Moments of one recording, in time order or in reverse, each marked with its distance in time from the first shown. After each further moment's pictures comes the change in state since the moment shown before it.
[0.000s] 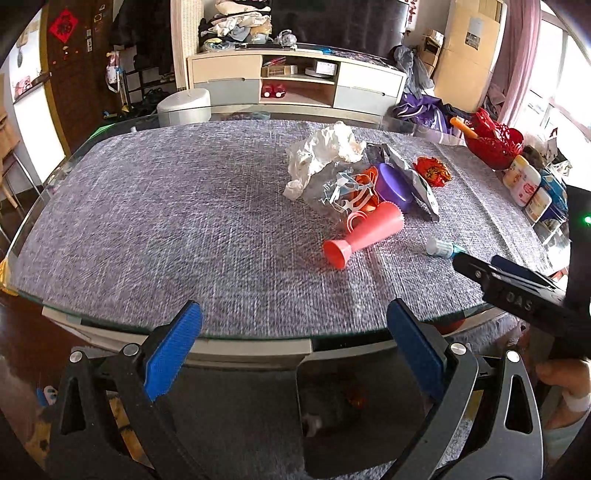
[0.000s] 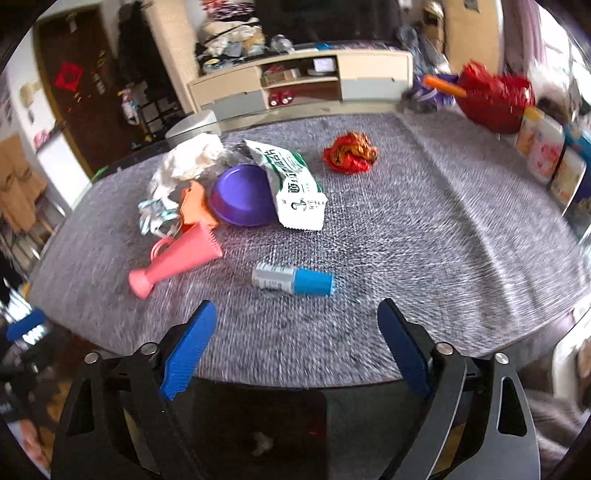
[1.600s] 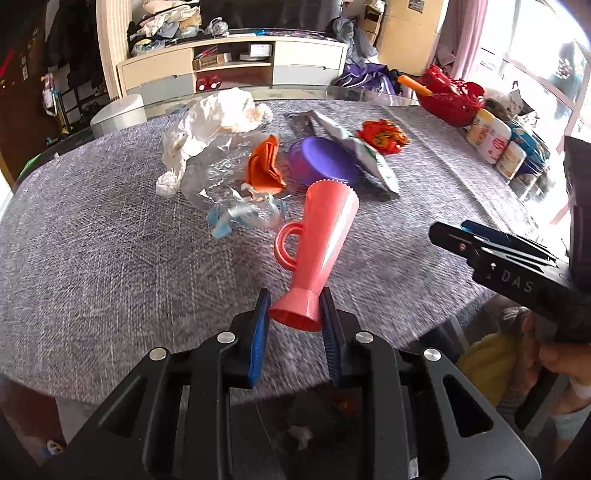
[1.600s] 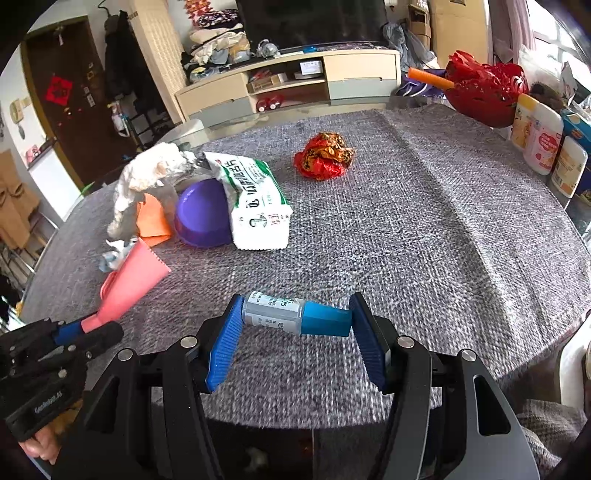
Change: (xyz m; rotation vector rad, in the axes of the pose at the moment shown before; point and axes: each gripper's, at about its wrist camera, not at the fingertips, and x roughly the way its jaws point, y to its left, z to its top) left arm 0.061 -0.055 0.012 0.176 0.054 -0.146; right arm -0.001 -0.023 0.006 -0.005 -0.043 -0.013
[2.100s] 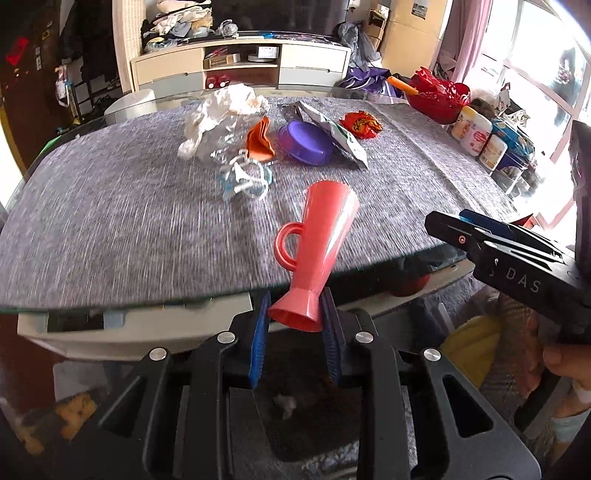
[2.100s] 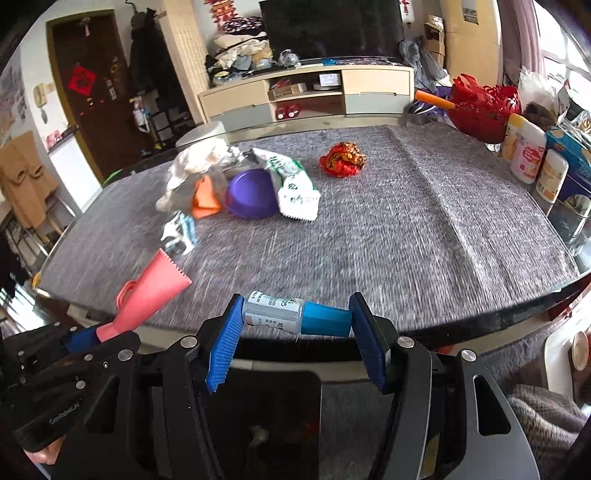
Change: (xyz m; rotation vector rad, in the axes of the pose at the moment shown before) left arm -0.054 -0.021 -0.054 -0.044 -0.005 0.013; right arm -0.063 0.022 -0.041 -0.075 -0.021 0.026
